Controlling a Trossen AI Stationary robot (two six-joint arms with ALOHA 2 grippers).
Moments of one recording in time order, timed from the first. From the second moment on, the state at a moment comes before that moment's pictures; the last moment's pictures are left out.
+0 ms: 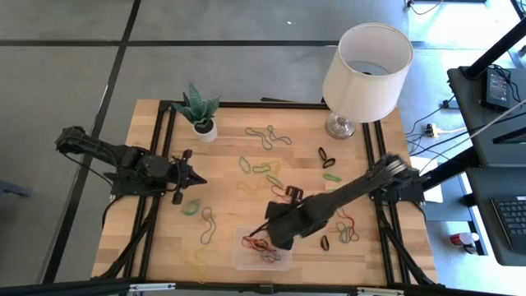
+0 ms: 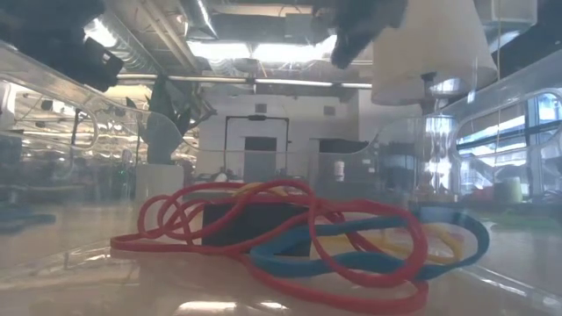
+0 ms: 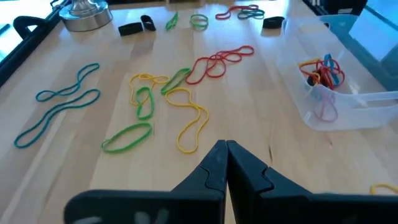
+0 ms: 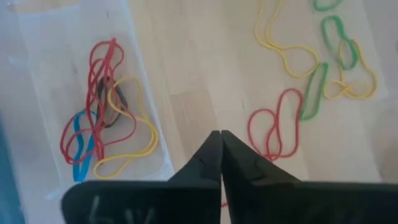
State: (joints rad) left arm -0.31 0.46 0.37 -0.41 -0.23 -0.12; right arm 0.47 1.96 1.72 -1.02 0.35 0.69
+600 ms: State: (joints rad) left arm -0.31 0.86 0.56 -0.59 -0.31 -0.41; right arm 0.47 1.18 0.65 -0.30 0.35 0.72
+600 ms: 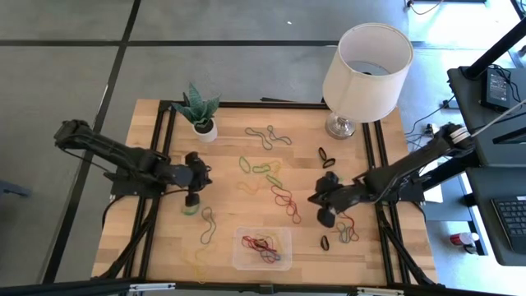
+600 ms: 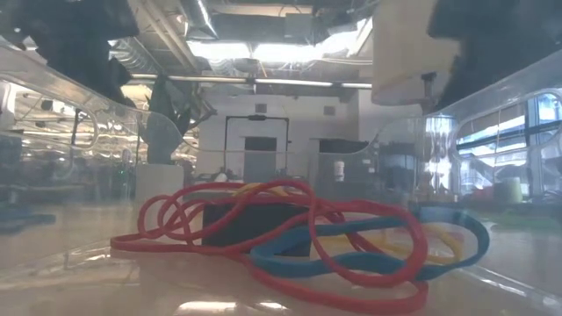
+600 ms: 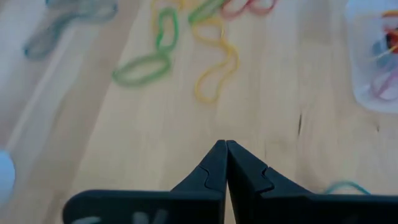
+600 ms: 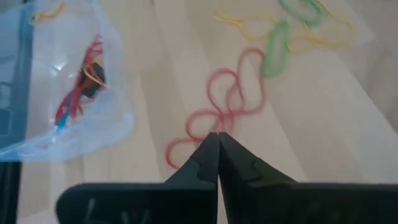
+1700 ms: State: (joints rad) left arm -0.31 1.35 0.58 -0.75 0.03 -0.89; right arm 0.47 1.08 0.50 -0.28 0.35 0.56
